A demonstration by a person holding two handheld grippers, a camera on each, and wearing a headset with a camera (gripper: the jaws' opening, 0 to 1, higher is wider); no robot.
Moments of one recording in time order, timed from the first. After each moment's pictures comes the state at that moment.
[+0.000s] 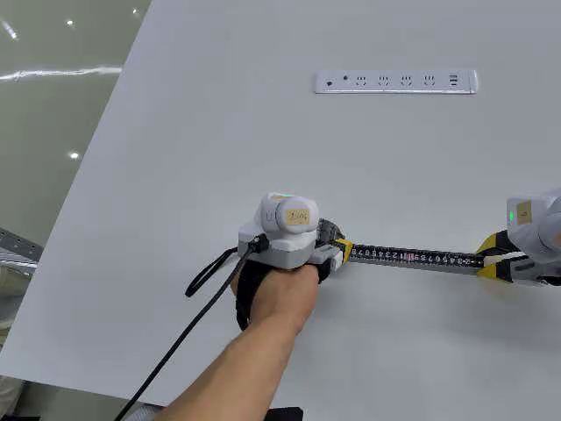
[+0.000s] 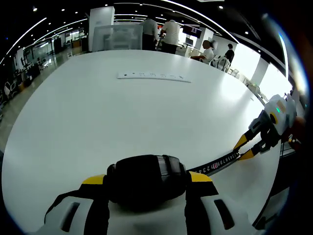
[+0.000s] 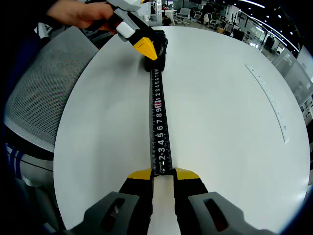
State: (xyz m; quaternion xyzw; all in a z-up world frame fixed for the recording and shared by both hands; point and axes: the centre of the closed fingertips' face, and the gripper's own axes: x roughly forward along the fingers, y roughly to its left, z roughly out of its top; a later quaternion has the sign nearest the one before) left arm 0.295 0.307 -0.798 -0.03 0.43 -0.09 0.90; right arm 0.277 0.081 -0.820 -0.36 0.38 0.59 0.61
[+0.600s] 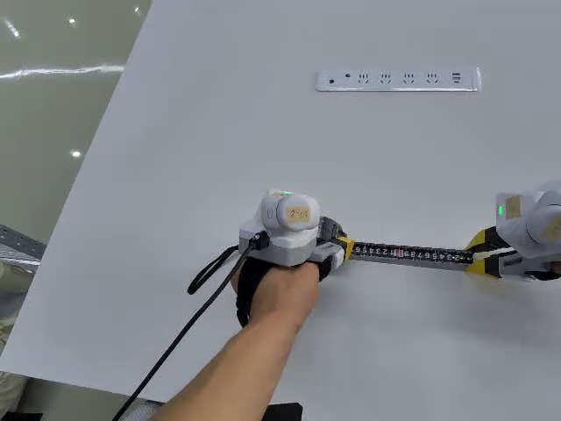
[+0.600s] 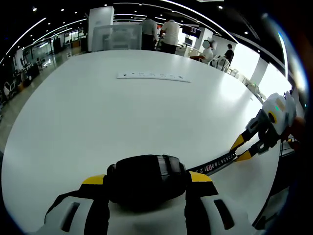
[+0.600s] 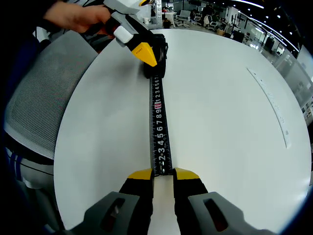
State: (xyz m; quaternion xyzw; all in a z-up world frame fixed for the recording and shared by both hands) left arm 0.296 0.307 -0.799 -0.03 0.43 -0.09 0.90; right arm 0.278 0.099 -0.820 -0.35 0.38 0.60 0.61
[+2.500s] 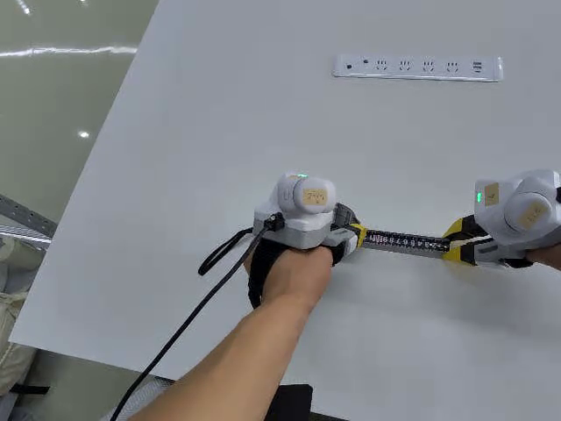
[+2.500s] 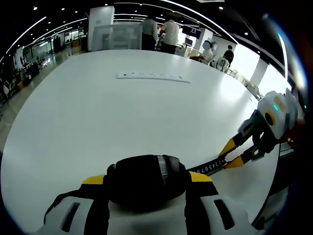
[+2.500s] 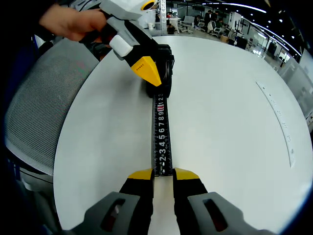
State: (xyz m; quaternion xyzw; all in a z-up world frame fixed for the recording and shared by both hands) left arm 0.295 0.307 -0.798 -0.03 0.43 -0.10 0.90; right arm 0.275 0.145 -0.822 -0.34 0.36 0.62 0.61
